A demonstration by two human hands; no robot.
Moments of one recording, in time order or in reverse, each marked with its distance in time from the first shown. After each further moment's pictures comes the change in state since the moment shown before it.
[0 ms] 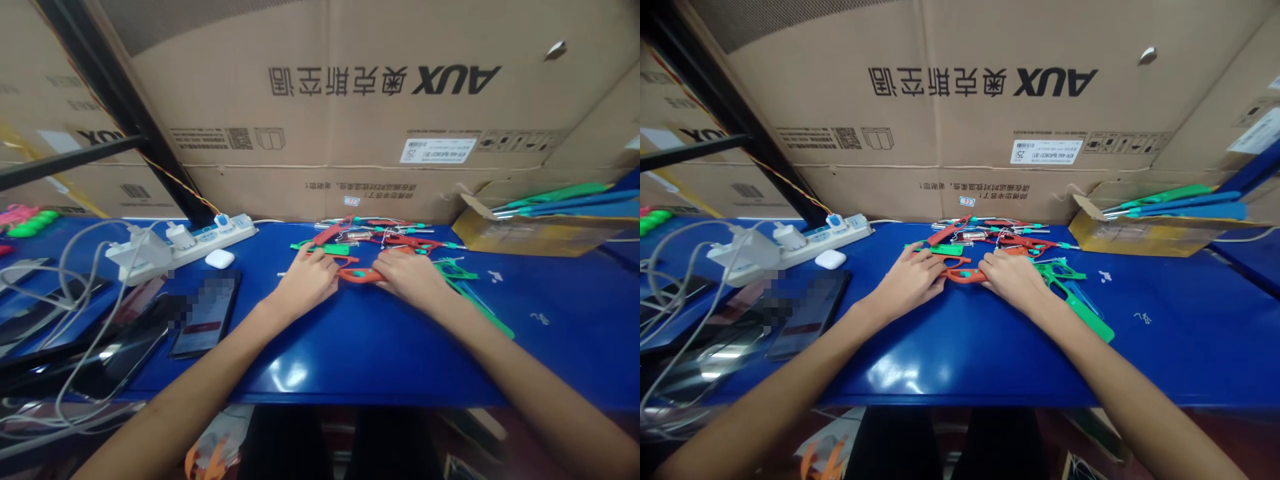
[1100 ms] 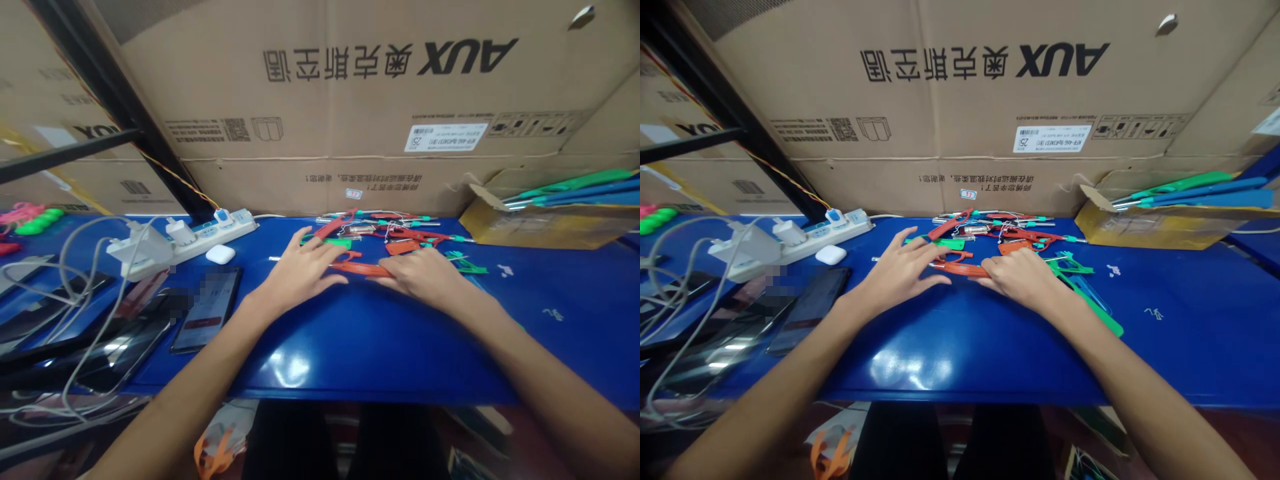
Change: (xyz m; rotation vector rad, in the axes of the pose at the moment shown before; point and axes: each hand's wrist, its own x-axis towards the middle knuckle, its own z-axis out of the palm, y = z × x) left_hand -0.010 -0.015 -0.010 -0.146 0.161 0.039; right_hand -0.010 0.012 0.004 -0.081 0.156 -0.087
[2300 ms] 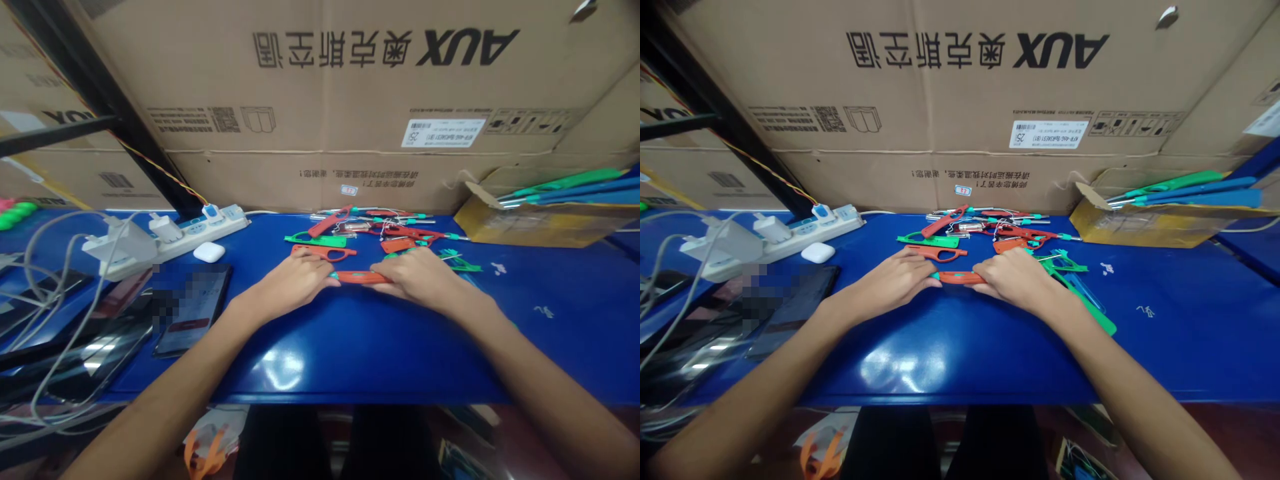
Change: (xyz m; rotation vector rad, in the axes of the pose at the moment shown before) left_hand 0.000 0.008 0.001 -0.106 -0.237 0.047; right_hand 0.001 0.002 -0.003 0.187 -0.079 -0.049
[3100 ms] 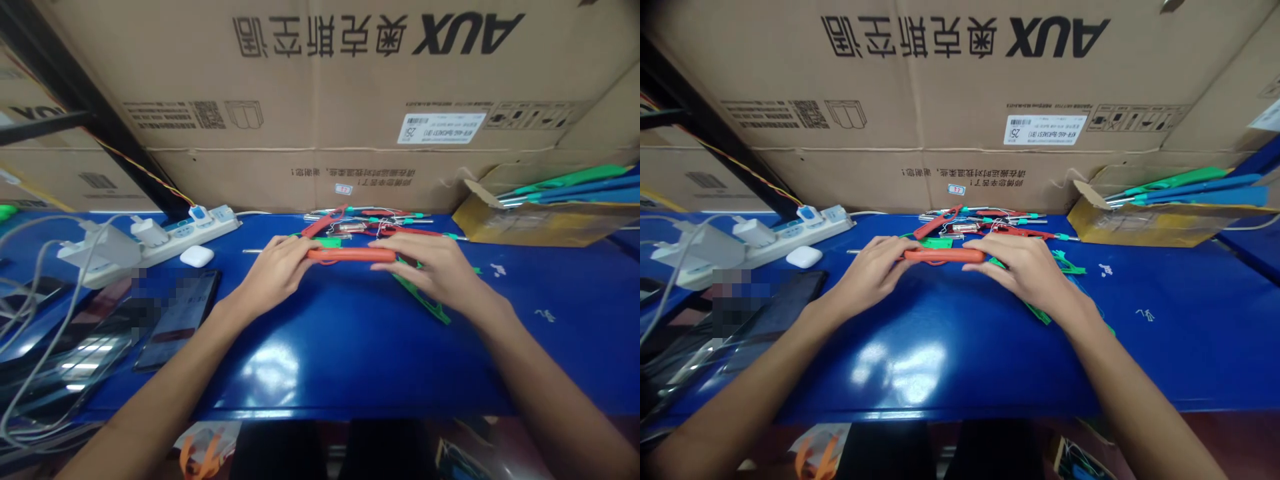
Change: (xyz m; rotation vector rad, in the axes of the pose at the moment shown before) left_hand -0.001 -0.017 0.003 -0.140 0.295 -0.161; right_hand -0.010 0.008 -0.015 0.361 0.440 0.057
